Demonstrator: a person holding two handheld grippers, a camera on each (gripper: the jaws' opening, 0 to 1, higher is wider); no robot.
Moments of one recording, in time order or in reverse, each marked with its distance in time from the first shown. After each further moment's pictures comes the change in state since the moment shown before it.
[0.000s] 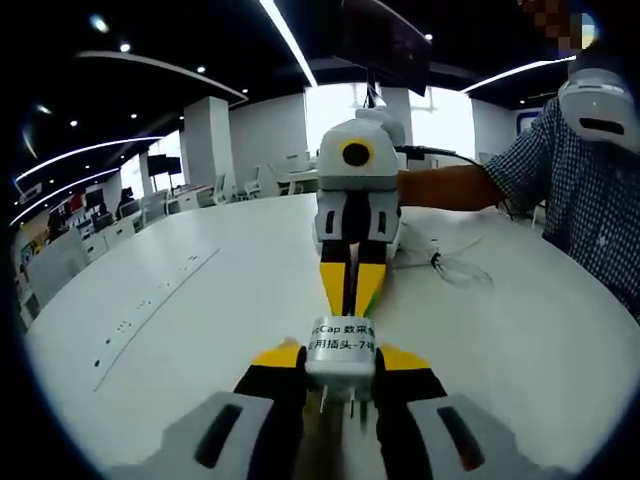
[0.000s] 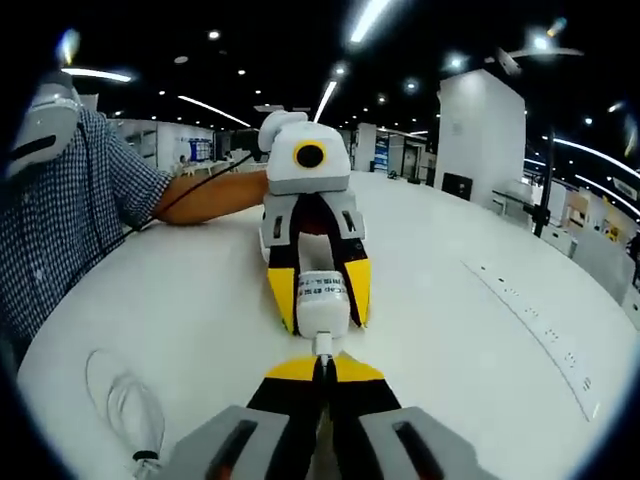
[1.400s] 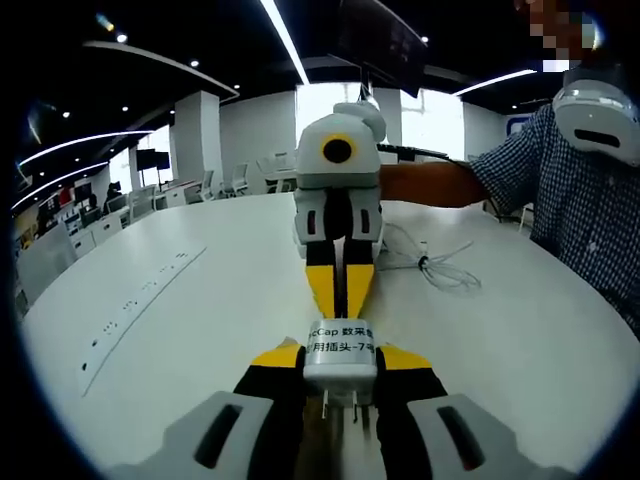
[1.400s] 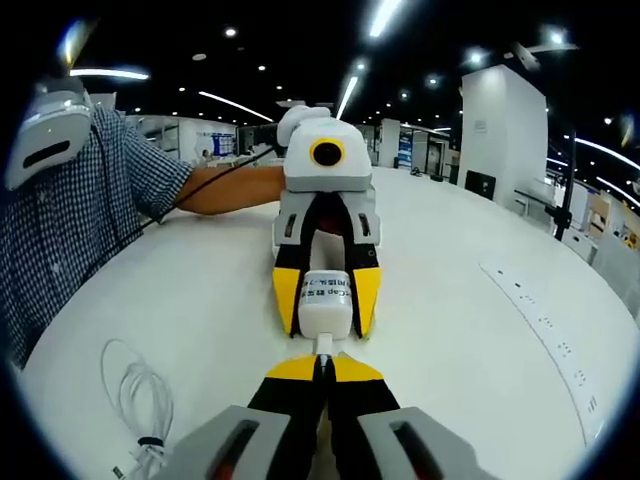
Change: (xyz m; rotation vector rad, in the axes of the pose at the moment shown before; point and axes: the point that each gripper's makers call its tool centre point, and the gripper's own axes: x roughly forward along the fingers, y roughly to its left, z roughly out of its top) left arm 0.008 0.001 -0.002 -0.021 0.003 -0.069; right arm 0.006 -0.004 -0.001 -0.026 0.026 0.113
